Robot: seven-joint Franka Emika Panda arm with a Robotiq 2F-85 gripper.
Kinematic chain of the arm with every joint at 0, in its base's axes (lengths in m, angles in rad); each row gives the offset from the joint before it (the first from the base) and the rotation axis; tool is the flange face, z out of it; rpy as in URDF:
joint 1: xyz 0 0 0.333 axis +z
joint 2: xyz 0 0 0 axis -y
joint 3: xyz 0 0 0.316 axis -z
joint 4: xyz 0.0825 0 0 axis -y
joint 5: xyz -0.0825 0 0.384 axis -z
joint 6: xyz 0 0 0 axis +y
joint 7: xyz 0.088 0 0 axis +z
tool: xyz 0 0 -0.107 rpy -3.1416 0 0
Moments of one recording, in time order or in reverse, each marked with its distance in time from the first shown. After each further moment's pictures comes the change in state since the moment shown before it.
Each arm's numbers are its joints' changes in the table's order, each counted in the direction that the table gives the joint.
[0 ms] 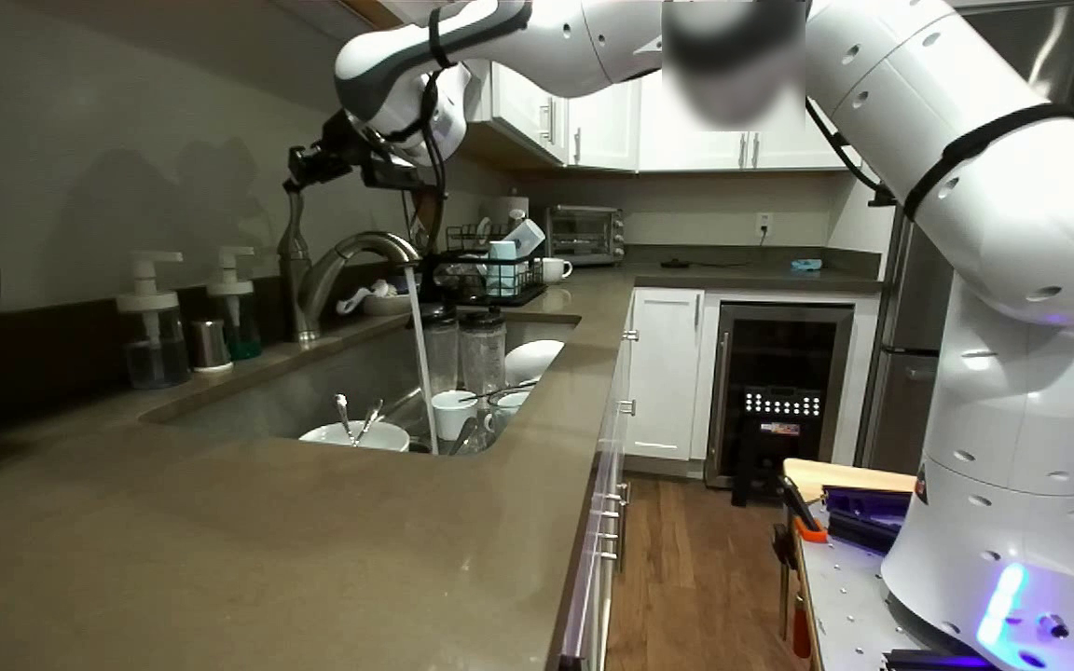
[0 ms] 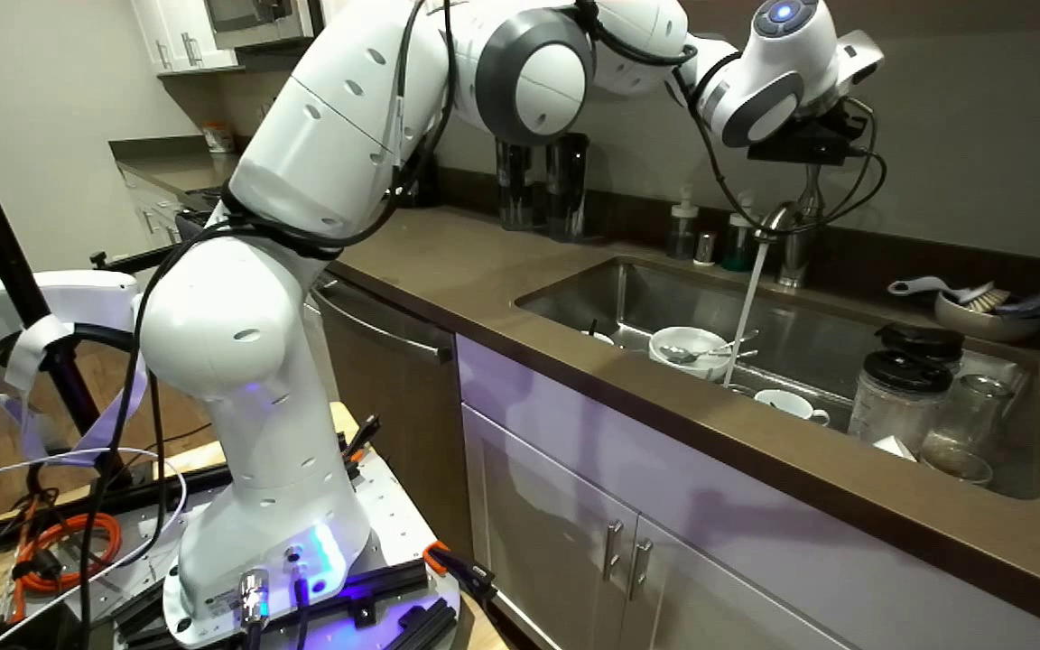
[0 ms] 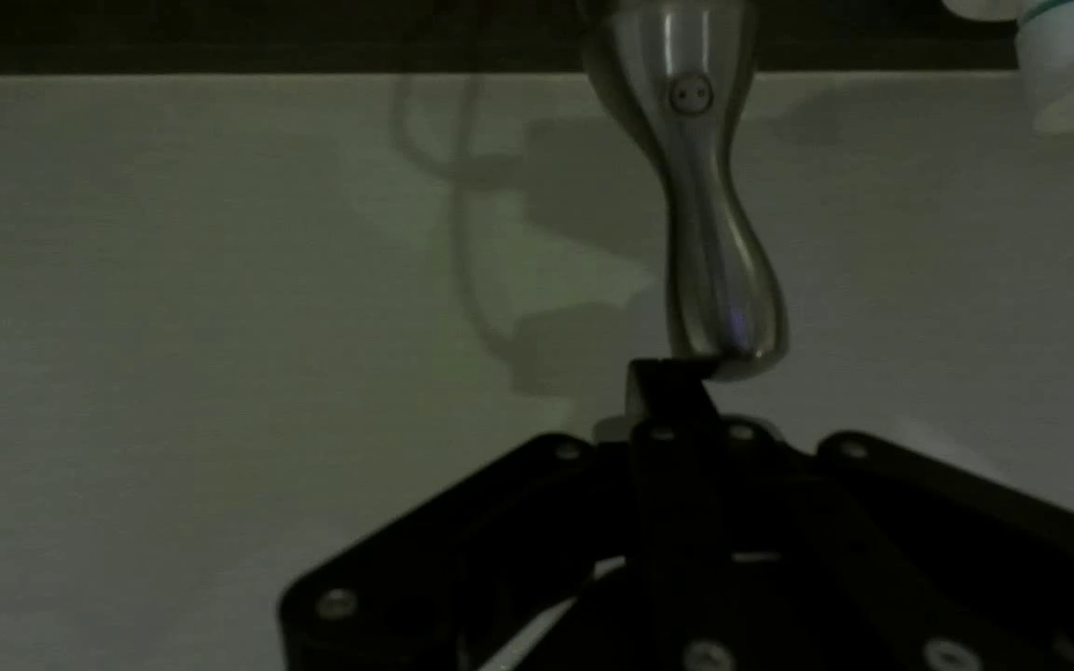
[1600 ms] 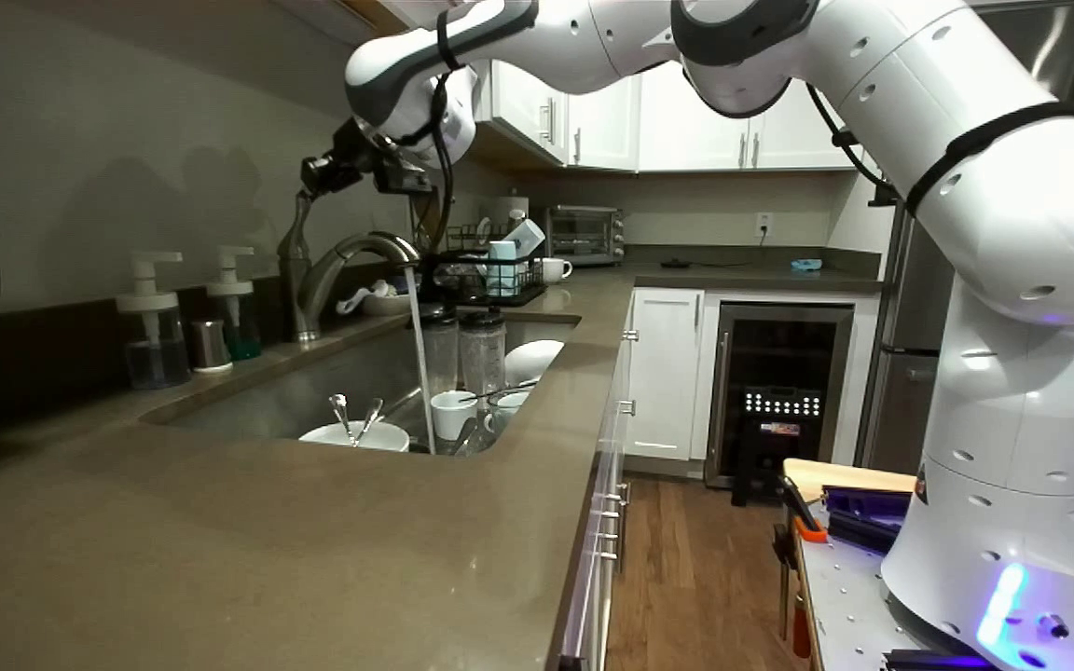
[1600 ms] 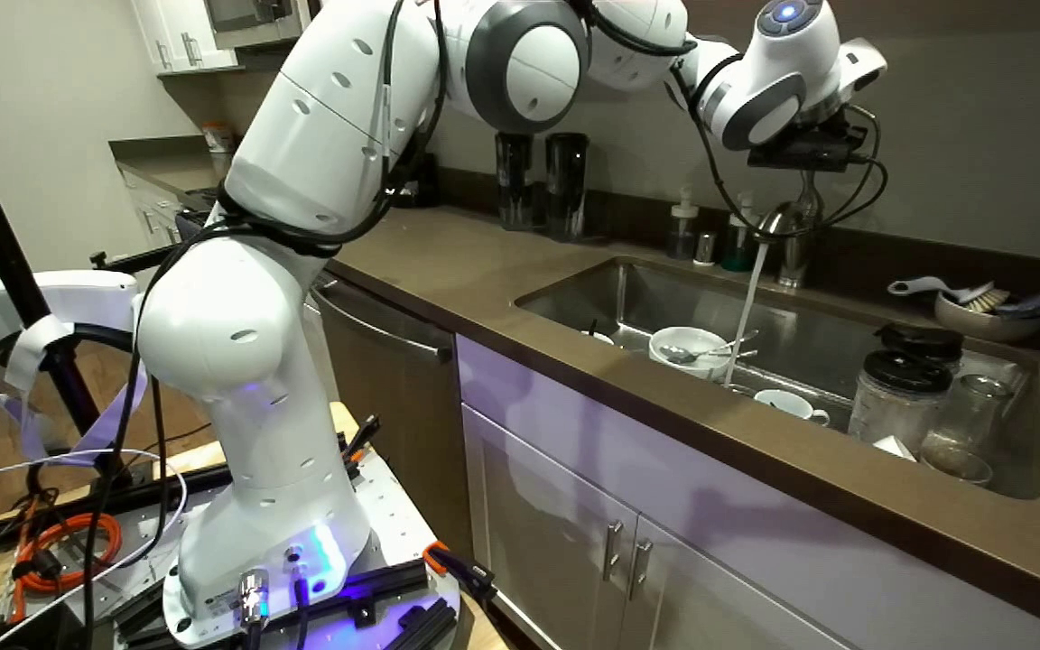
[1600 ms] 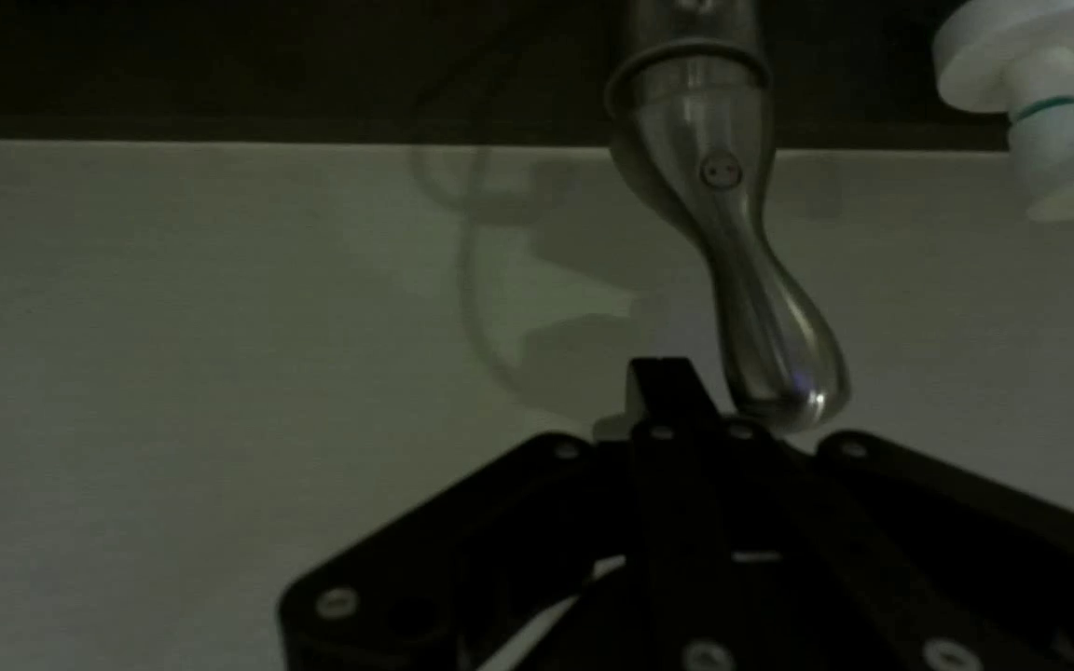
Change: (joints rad) arm -0.015 0.040 0.012 -0.073 0.001 0.015 0.015
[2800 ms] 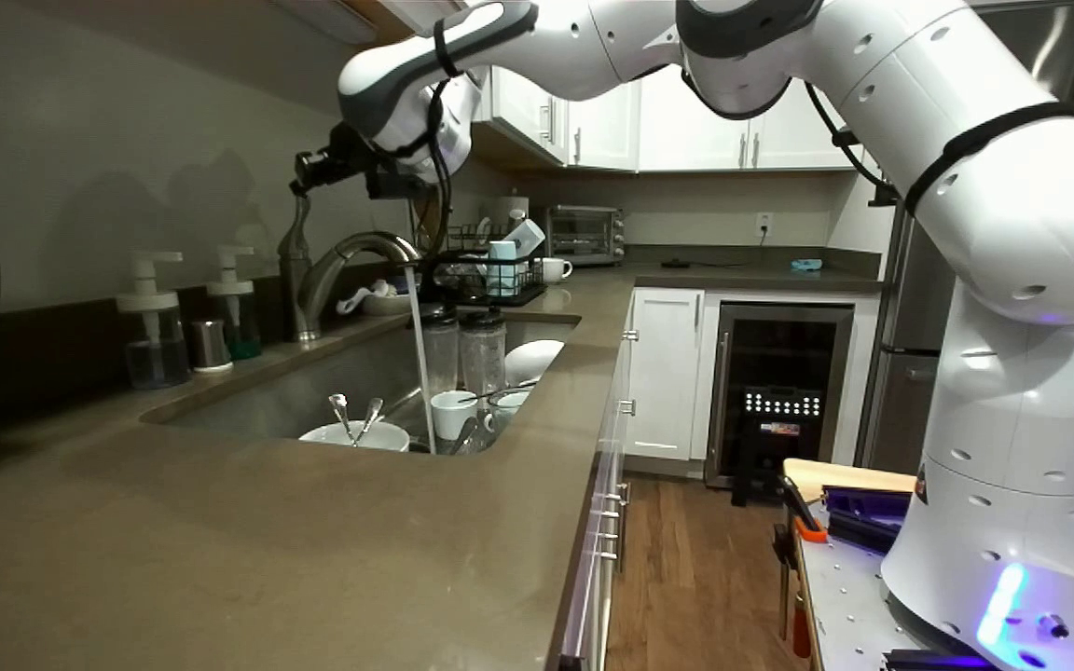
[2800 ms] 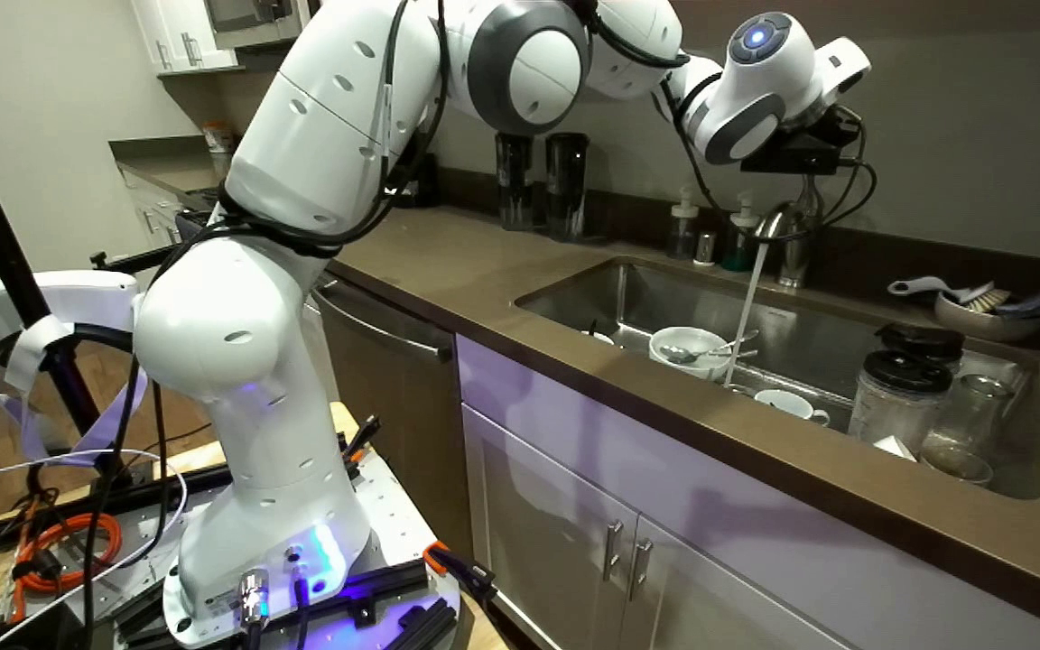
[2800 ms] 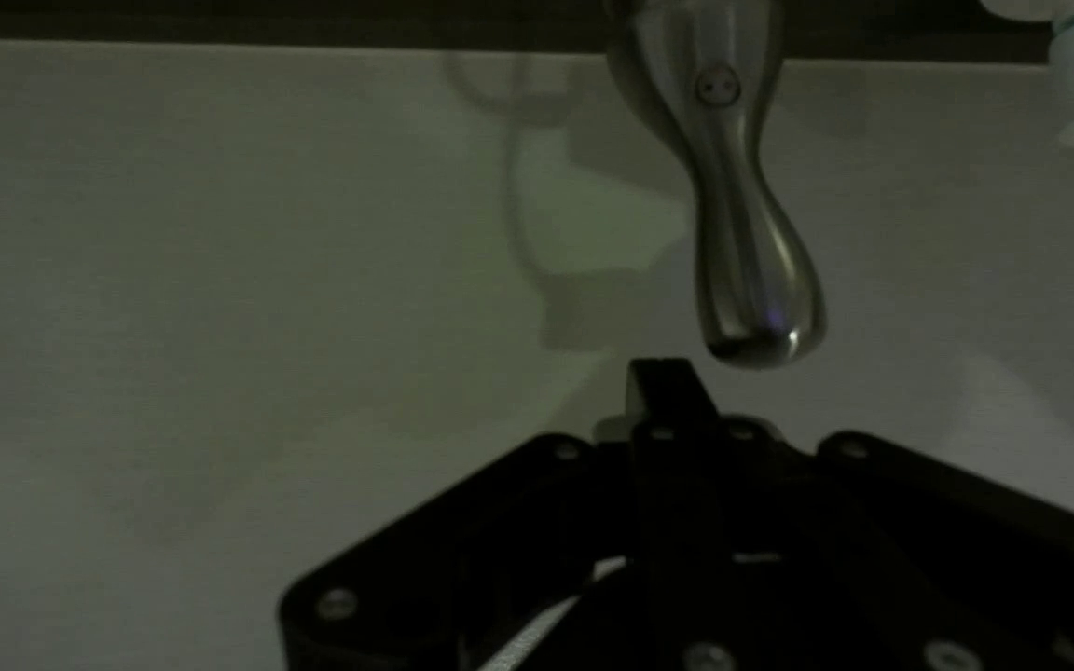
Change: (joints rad) arm -0.033 0.002 -0.085 -0.072 -0.001 -0.211 0.036
